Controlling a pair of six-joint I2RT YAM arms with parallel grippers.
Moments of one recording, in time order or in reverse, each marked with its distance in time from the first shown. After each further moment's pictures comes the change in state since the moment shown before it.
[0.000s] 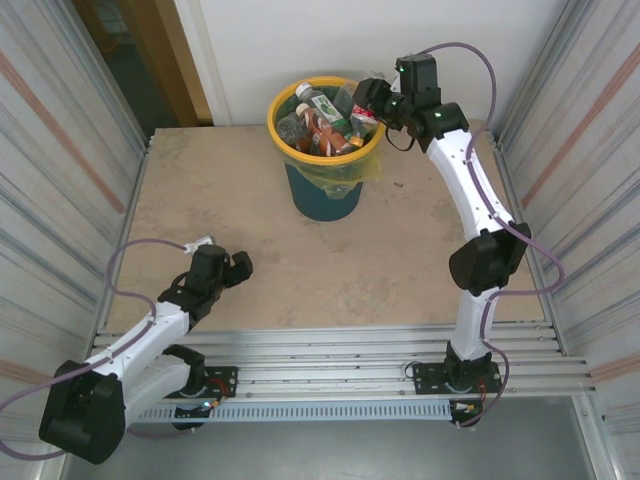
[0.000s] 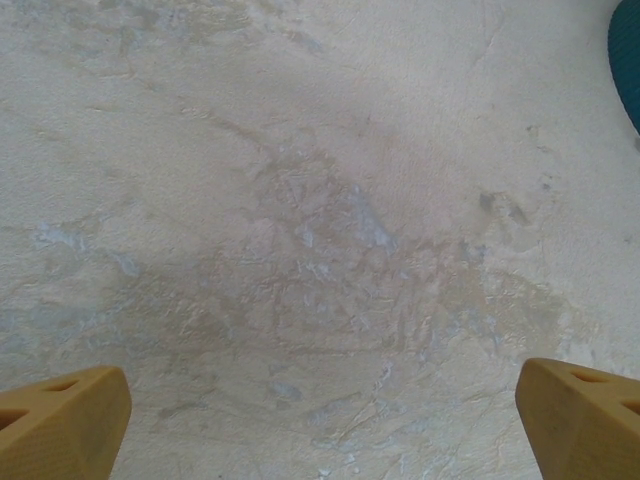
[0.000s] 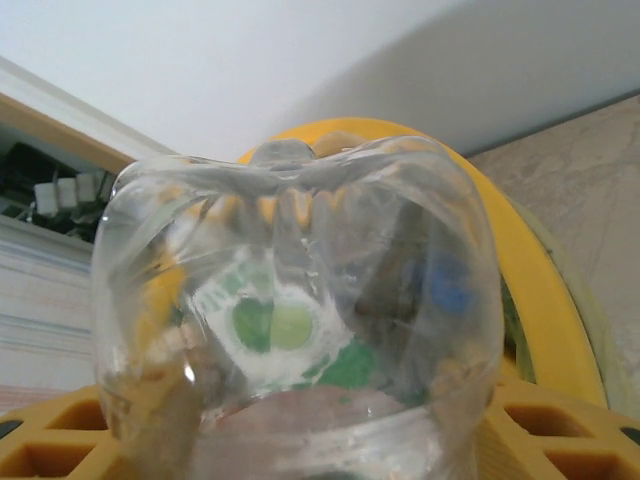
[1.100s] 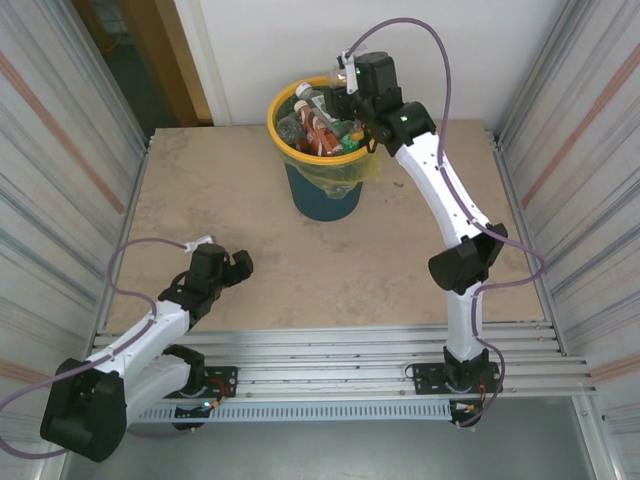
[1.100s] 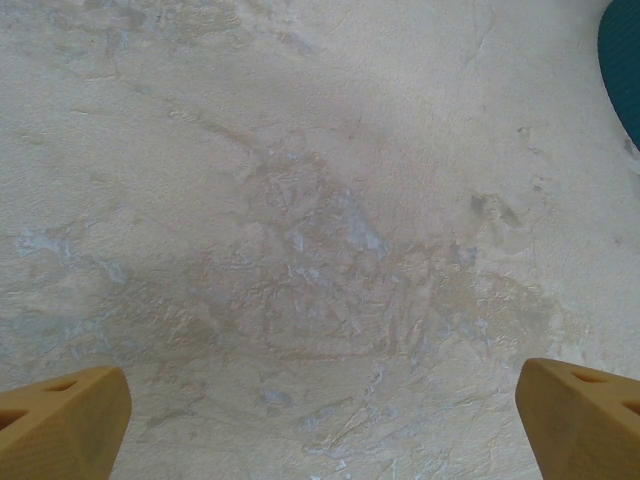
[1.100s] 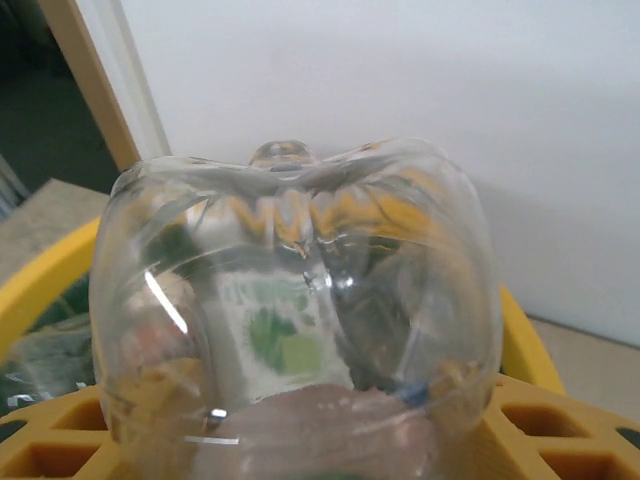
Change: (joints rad) left arm 0.008 0.011 0.002 0.020 0.023 0.007; right arm 0.184 0.087 0.200 -0.042 0.335 -0.697
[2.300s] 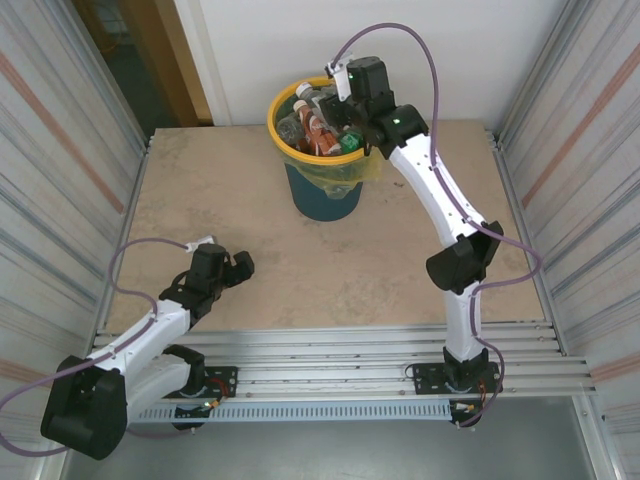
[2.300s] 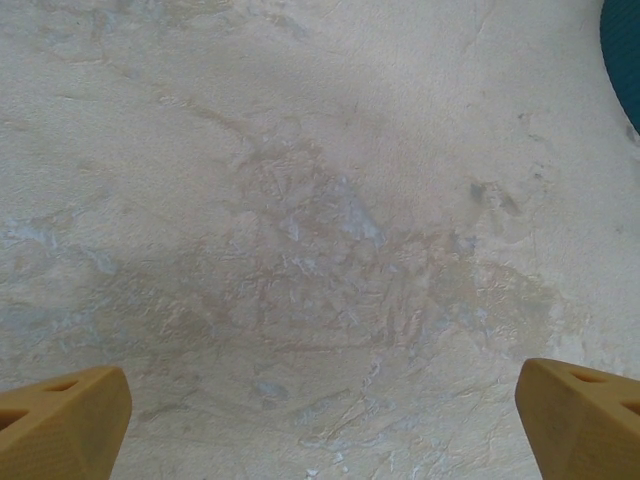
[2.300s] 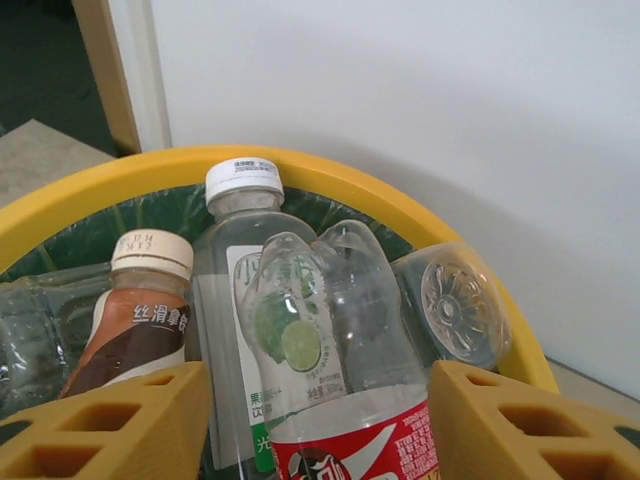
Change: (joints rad) left arm 0.000 0.013 0.000 0.000 0.018 0.000; right arm 0.016 -0.002 -0.034 0.018 0.001 -0.127
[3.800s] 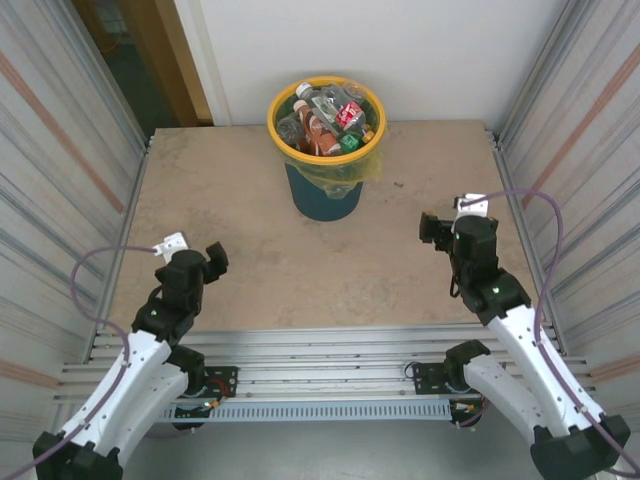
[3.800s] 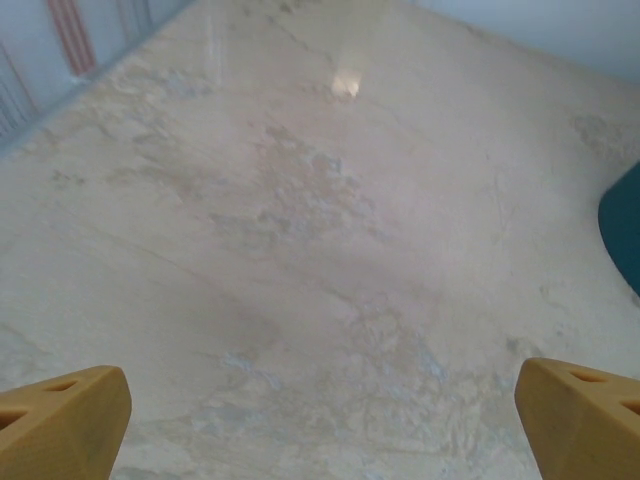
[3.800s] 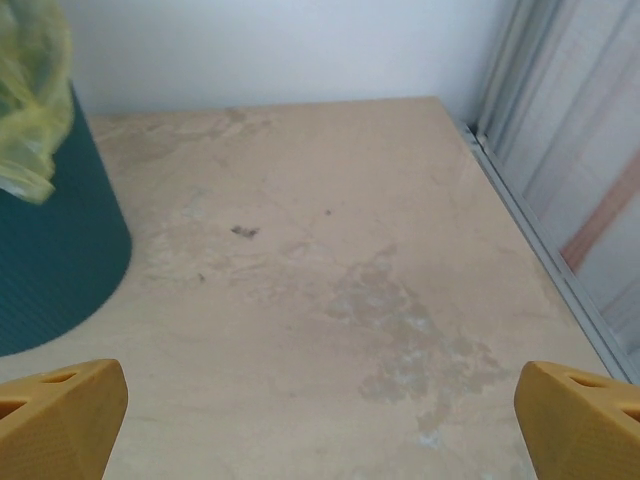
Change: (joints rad) left arm 0.013 -0.399 0.042 -0.203 -0.309 0.120; right arm -0.191 -1.361 -1.697 0.332 0.266 0.293
